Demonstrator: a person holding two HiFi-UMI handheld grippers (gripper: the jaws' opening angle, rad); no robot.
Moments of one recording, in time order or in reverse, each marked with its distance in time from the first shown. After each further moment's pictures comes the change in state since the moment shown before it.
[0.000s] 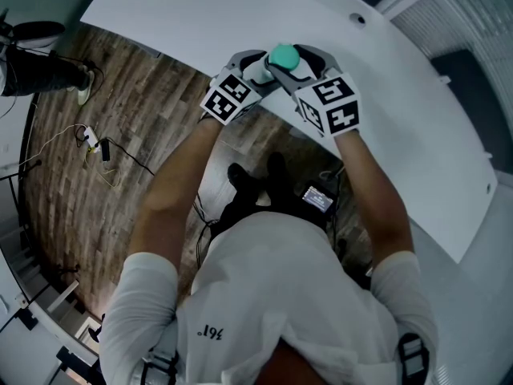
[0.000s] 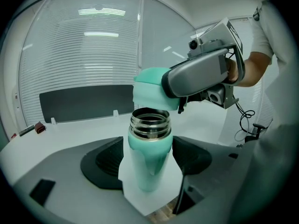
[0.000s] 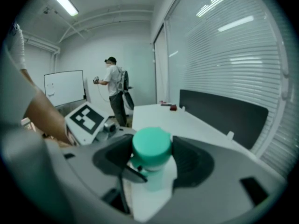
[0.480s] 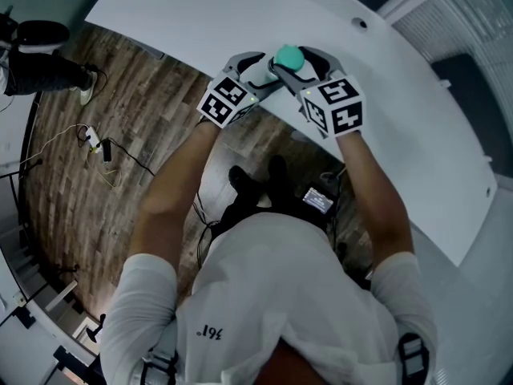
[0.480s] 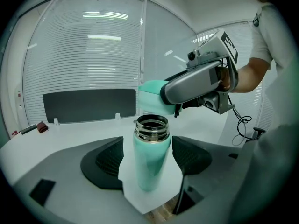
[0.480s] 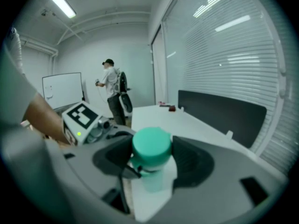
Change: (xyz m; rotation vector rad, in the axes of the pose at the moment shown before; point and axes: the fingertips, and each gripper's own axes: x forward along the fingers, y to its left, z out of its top) left arm -0.018 0.003 0.008 -0.020 -0.042 0.010; right arm -0.002 -0.003 0.003 0.027 -0.013 -0.011
